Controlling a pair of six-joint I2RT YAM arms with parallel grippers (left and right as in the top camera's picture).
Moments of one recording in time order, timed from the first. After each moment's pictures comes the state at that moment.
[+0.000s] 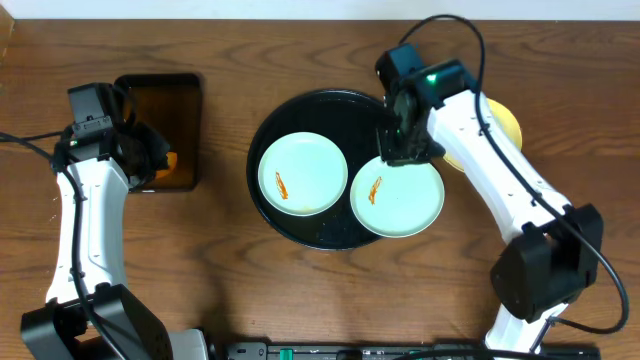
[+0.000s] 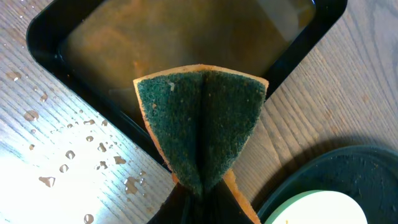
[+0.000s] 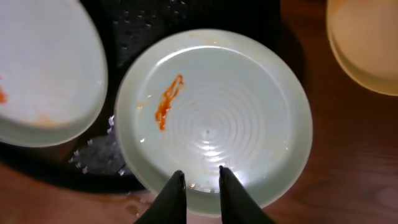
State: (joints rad) left arm 0.30 1.53 1.21 -0.81 0.07 -0.56; right arm 0.44 1.93 1.72 -1.30 0.00 0.36
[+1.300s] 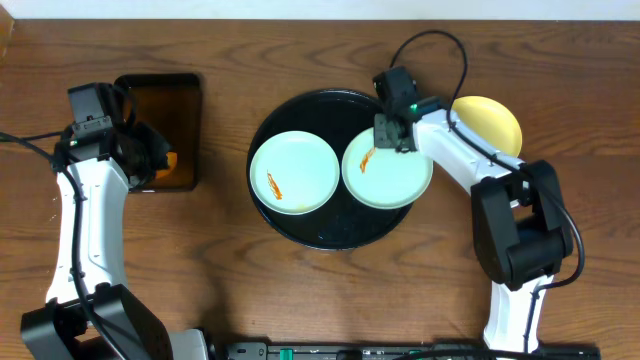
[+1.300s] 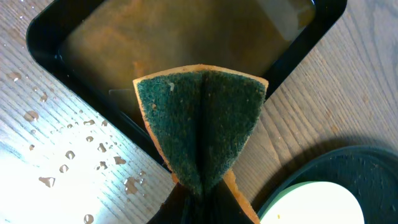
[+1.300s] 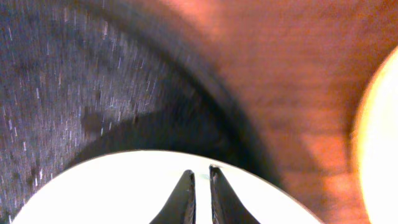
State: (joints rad) left arm 0.30 1.53 1.21 -0.81 0.07 -0.56; right arm 0.39 2.09 1.50 -0.61 0.17 0.38
